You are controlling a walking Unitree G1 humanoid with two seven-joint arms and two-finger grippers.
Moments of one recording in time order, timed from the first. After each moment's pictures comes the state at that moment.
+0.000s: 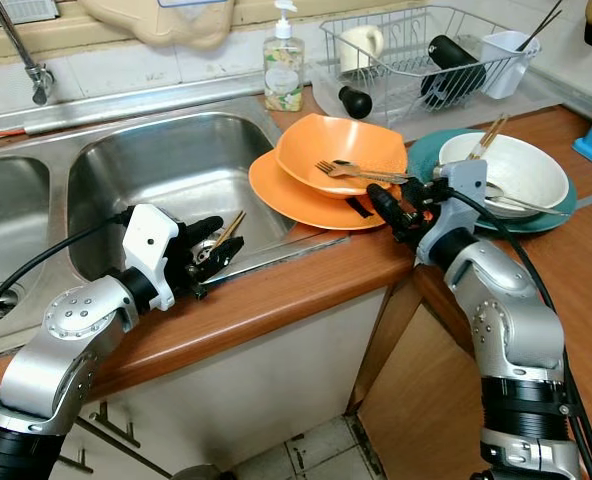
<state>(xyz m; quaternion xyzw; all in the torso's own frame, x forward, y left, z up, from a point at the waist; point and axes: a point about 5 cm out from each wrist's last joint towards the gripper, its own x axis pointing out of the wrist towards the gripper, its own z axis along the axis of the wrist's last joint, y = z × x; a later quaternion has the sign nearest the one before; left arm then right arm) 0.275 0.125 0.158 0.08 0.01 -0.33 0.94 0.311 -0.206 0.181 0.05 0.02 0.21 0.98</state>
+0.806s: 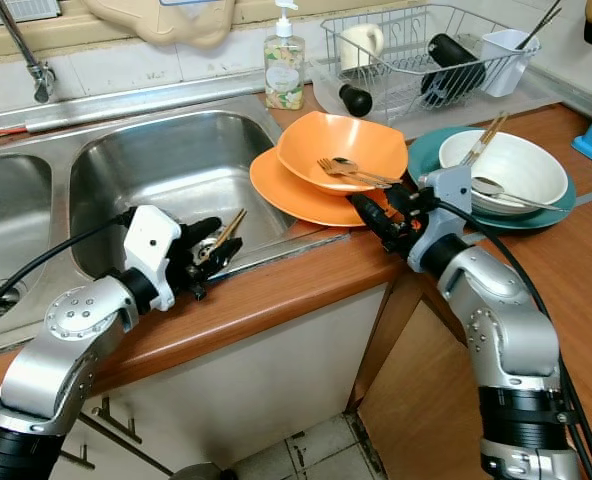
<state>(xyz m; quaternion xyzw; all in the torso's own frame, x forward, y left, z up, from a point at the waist) 0.275 0.125 0.157 0.09 0.02 -0.32 0.94 0.305 -0.195 0.179 0.03 0.02 0.24 0.97</state>
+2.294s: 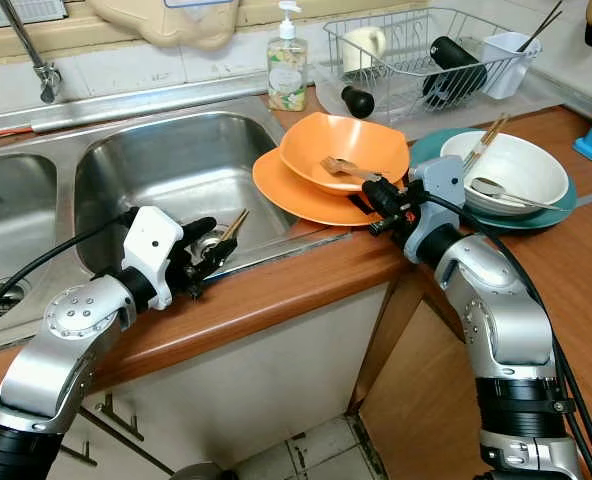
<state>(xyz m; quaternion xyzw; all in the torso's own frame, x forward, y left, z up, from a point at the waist) 0.278 0.128 0.155 0.13 0.02 -0.31 0.94 0.310 -0.194 0.187 -0.01 0.01 0.24 0.97</state>
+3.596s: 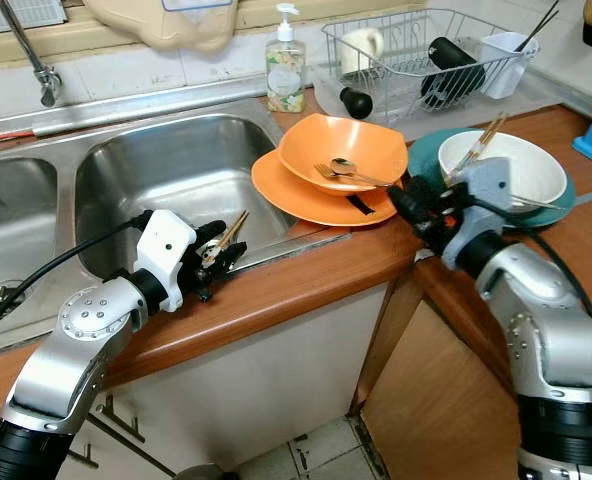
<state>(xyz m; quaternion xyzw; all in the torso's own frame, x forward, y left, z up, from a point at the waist) 0.278 0.118 0.151 0.13 0.03 -0.31 0.94 0.294 -0.230 0.201 -0.01 0.00 0.20 0.98</state>
